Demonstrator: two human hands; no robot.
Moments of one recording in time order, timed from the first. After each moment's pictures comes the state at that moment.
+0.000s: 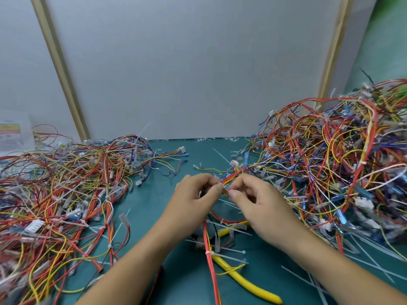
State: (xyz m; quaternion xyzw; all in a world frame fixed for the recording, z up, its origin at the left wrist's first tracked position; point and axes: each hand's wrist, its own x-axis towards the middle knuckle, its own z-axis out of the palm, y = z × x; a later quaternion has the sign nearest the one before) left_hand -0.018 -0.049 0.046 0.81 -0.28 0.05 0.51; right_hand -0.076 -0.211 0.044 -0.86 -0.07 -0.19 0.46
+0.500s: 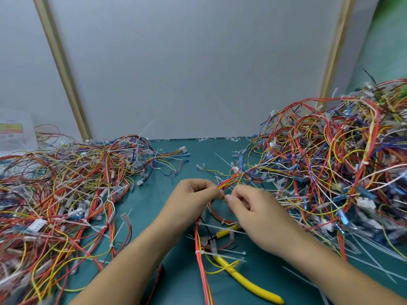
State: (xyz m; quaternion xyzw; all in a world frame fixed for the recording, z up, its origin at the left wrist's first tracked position) left_hand -0.019 -0.049 0.052 0.76 -0.21 -0.07 0.61; right_hand -0.077 -0.207 0.040 -0.91 -0.05 -0.17 0.37
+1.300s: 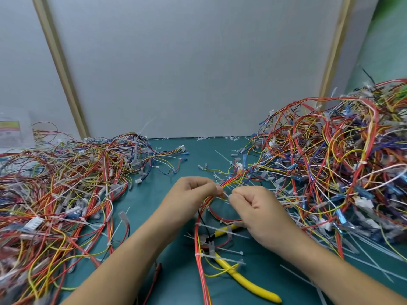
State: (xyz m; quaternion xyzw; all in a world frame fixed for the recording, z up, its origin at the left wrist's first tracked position) left_hand -0.022 -0.049 0.059 0.74 -0.22 -0.09 0.63; right_hand -0.076 -0.205 0.040 -0.87 -0.09 -0.19 0.45
